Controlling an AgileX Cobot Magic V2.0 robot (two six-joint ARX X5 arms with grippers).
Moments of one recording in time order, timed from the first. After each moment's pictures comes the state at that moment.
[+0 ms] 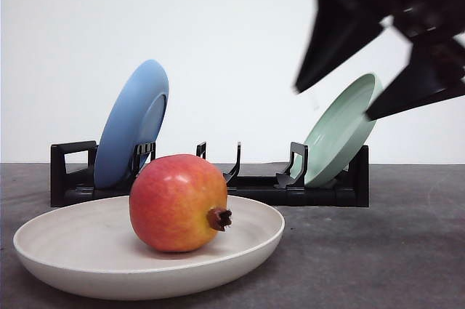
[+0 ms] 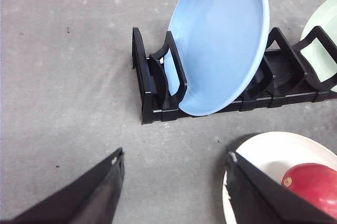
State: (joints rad) left_arx -0.18 0.66 0.74 -0.62 0.09 -0.09; right_arx 0.58 0.98 0.64 -0.31 -0.16 0.22
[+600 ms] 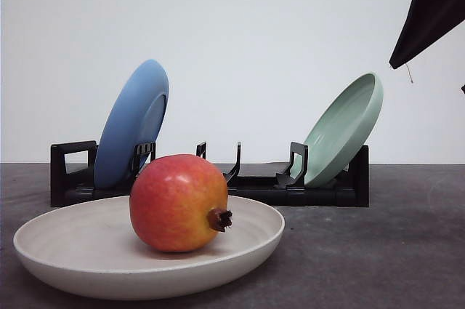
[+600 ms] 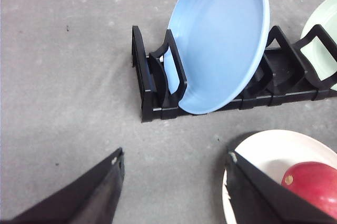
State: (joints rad) left_arx -0.18 0.66 0.74 -0.64 0.09 -0.09; right_arx 0.31 0.80 0.63 -0.46 -0.21 0.16
